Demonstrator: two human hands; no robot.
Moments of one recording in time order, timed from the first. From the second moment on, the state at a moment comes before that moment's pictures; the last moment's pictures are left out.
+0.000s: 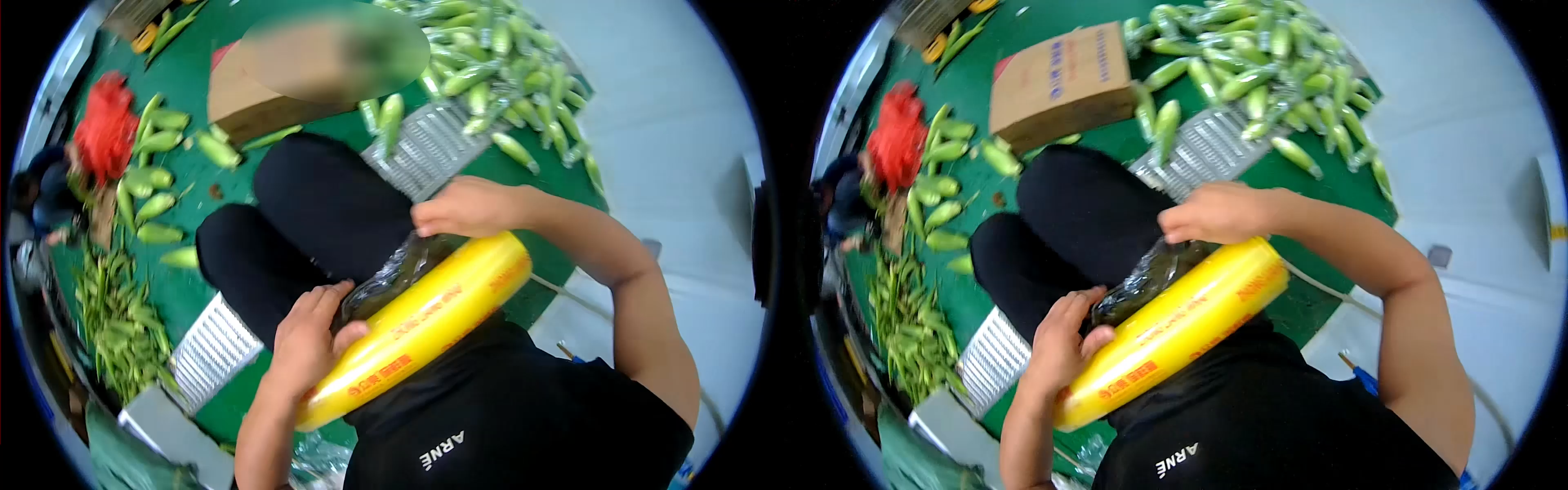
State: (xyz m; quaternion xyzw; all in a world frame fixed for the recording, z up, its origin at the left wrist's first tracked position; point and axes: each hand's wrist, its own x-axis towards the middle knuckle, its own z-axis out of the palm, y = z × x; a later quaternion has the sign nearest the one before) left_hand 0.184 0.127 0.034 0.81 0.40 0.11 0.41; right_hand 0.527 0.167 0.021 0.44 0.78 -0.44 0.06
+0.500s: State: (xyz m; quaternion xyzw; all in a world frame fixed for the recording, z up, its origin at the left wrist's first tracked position) left_hand 0.085 0.077 0.045 0.52 0.67 0.09 0.53; right_hand 0.535 0.127 0.045 0.49 0.78 -0.38 -0.03
